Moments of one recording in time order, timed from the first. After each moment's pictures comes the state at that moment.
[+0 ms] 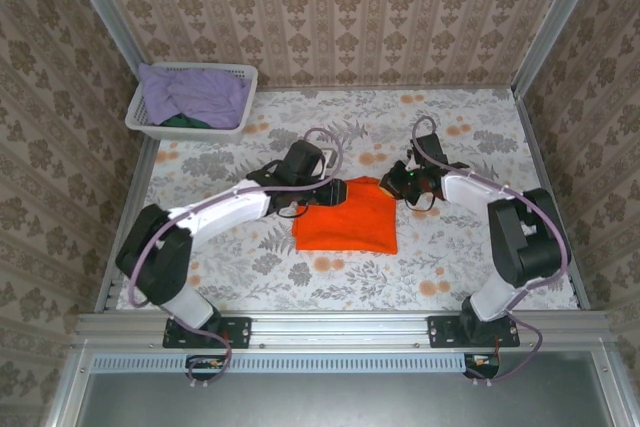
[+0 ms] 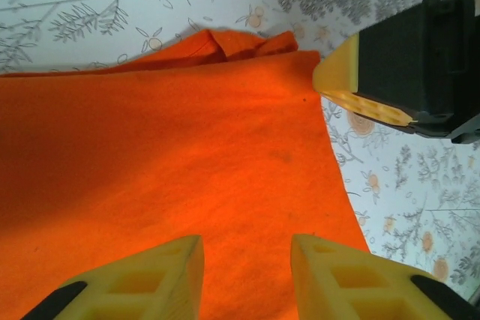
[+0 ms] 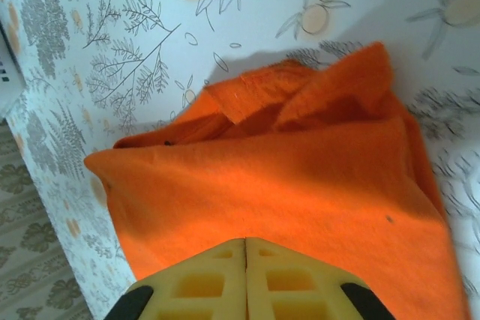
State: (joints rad) left arm -0.77 1.62 1.09 -0.28 0.24 -0.53; right arm 0.24 1.67 0.95 -0.24 -0.43 0.91
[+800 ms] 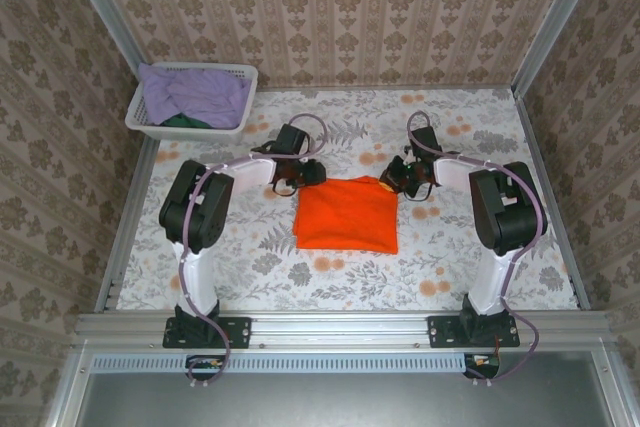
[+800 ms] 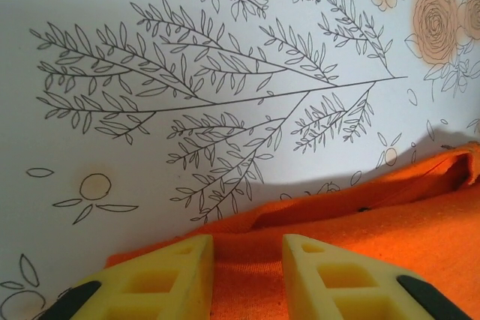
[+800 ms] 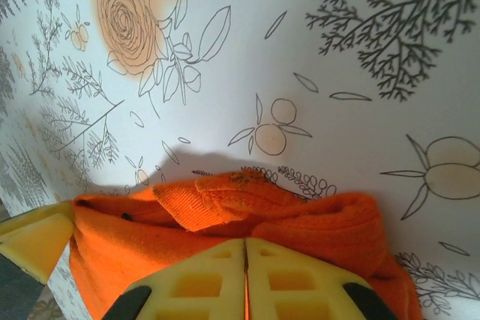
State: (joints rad) left arm -0.53 1.99 1.26 -0.26 0.30 -0.52; right arm 0.18 1.88 1.08 -0.25 -0.46 0.83
